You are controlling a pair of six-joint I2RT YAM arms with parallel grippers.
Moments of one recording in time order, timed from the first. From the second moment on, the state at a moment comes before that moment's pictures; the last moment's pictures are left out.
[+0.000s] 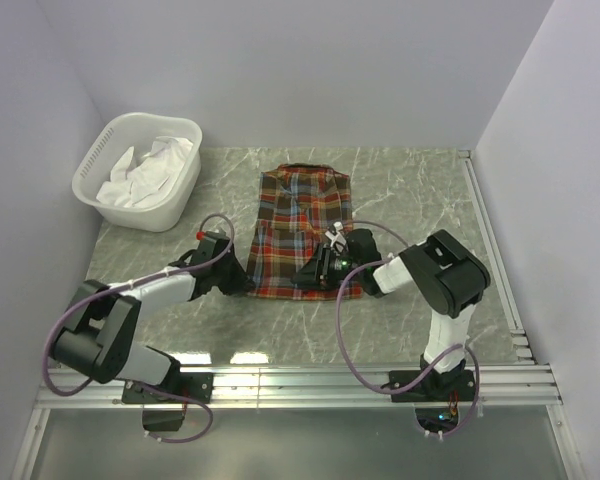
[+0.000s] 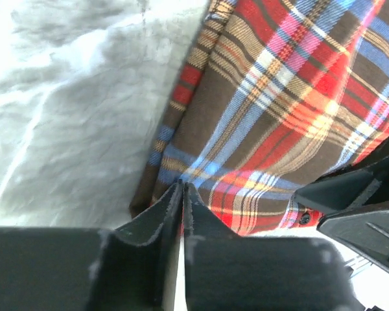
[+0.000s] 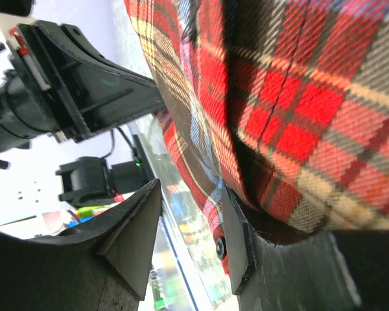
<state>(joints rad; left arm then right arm) -0.43 1.42 0.57 -0.05 0.13 -0.93 0.52 1.90 0.63 0.75 -0.74 1.04</state>
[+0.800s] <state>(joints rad) -0.53 1.55 0.61 0.09 0.24 -0.93 0.29 1.65 0.46 0.45 -0.79 0.79</state>
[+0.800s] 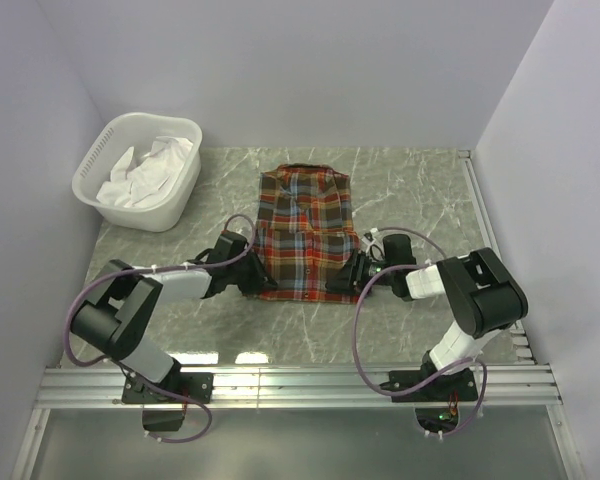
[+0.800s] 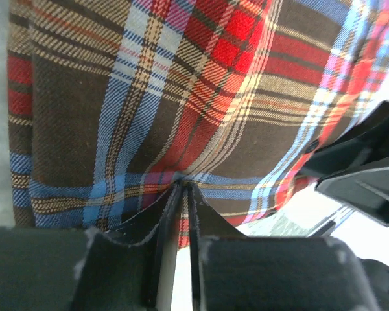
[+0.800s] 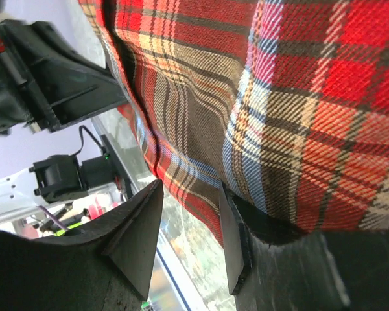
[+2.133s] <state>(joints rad) -0.33 1.55 0.53 0.30 0.23 -1.06 0.24 1.83 0.40 1.03 -0.63 1.09</state>
